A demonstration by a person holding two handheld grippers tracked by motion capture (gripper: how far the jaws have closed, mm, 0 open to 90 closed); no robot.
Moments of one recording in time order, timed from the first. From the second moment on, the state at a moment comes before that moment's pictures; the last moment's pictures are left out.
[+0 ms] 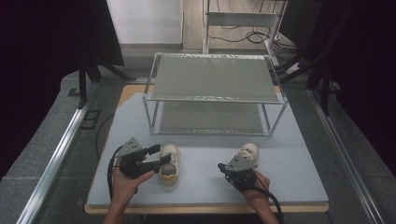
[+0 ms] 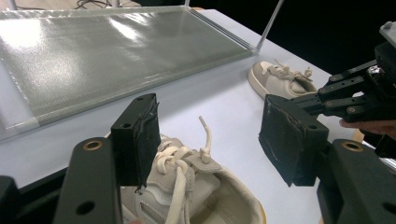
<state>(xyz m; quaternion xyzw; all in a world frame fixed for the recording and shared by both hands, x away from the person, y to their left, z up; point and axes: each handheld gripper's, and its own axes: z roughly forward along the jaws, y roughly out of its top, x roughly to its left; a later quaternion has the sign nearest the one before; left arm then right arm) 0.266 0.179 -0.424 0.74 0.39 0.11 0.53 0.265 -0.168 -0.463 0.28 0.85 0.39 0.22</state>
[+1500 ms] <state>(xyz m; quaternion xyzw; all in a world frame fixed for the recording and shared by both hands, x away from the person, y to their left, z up) 0.268 0.152 -0.443 0.78 0.37 0.10 0.49 0.258 -0.174 -0.476 0.27 0.87 0.35 0.22</state>
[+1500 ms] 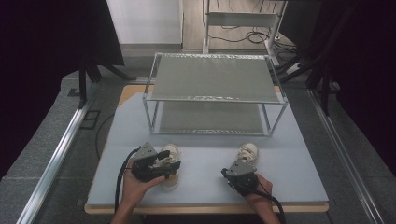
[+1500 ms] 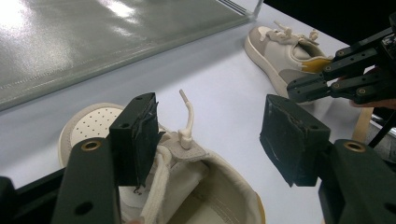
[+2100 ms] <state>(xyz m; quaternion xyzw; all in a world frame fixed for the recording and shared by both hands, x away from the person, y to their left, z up) 0.269 0.154 -0.443 0.78 0.37 0.10 0.49 0.258 -0.180 -0.476 0.28 0.87 0.35 0.21</state>
